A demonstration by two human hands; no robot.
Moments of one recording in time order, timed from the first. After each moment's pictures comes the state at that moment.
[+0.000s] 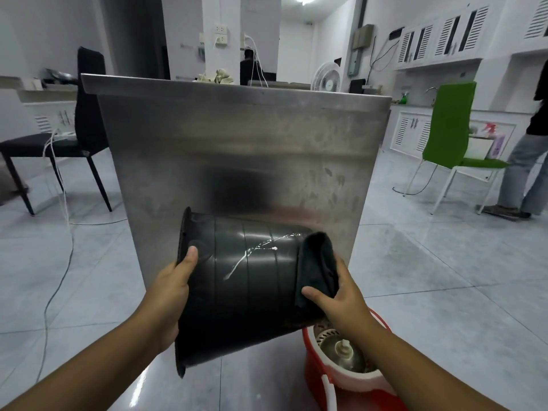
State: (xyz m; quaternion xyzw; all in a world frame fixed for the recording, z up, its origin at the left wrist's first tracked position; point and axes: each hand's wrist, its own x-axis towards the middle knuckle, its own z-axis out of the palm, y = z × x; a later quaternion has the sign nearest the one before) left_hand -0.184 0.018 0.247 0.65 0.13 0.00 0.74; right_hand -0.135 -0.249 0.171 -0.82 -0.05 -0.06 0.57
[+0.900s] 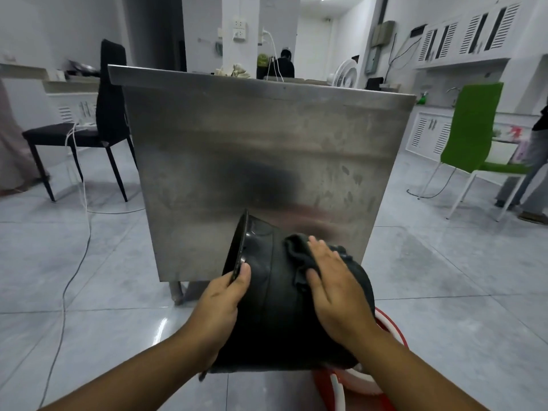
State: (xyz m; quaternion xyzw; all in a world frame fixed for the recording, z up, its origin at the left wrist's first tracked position) left_hand -0.199 -0.014 0.228 0.65 0.02 -0.02 0.76; right_hand -0.149 -0.211 0.192 -0.91 -0.18 -0.23 0.31
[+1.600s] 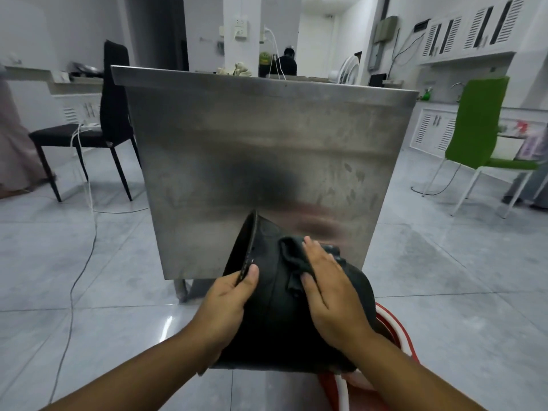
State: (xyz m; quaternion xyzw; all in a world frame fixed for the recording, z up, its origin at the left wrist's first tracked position) left_hand -0.202 -0.014 0.225 0.67 0.00 -0.02 0.74; right_hand -0.157 -0.198 0.187 -0.90 -0.20 -0.21 0.34
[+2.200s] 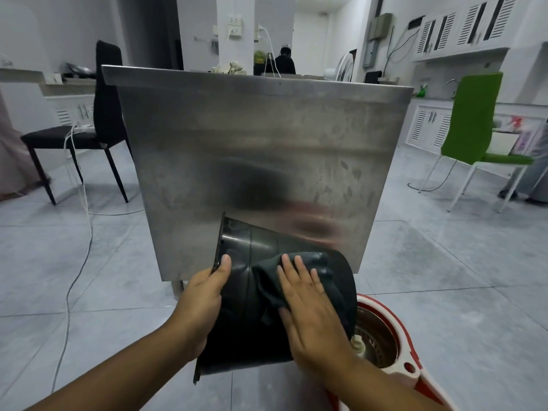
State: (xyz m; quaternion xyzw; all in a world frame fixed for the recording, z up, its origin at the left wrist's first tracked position) left_hand -0.189 0.006 0.224 0.67 0.11 0.00 0.73; right_hand -0.179 -0.183 0.156 -0.91 -0.27 -0.19 0.24
